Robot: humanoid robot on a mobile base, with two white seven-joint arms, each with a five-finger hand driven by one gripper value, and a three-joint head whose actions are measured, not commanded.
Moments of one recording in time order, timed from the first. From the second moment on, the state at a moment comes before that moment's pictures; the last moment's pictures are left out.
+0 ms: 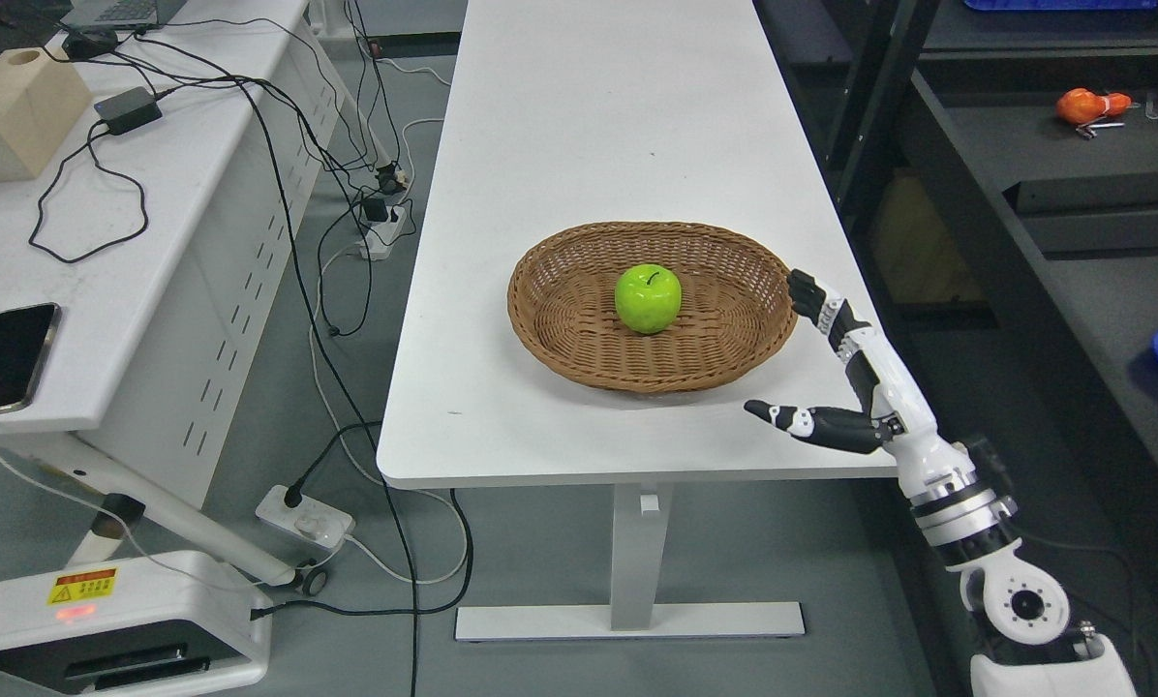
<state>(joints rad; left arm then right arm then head) 0.00 0.00 -0.07 -0.05 0.04 -0.03 -0.14 -0.04 -0.21 -0.12 -1.71 0.07 -0.34 0.32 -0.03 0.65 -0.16</state>
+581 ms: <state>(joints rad) 0.00 0.00 -0.07 -0.05 0.04 -0.03 -0.14 -0.27 -0.39 0.08 -1.70 0.31 -0.25 0.36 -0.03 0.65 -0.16</state>
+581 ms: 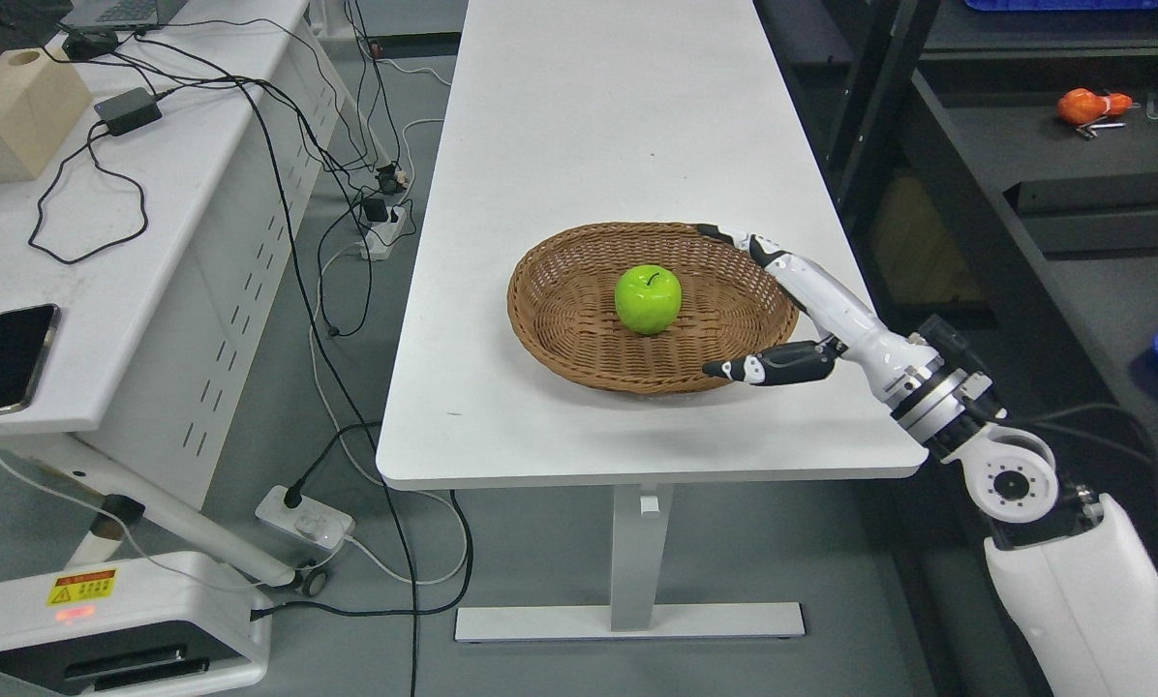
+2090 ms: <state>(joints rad) 0.00 0.00 -0.07 -0.05 0.04 -0.03 -0.14 -0.63 -0.21 0.24 -1.29 0.54 -0.11 0.56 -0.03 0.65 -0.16</state>
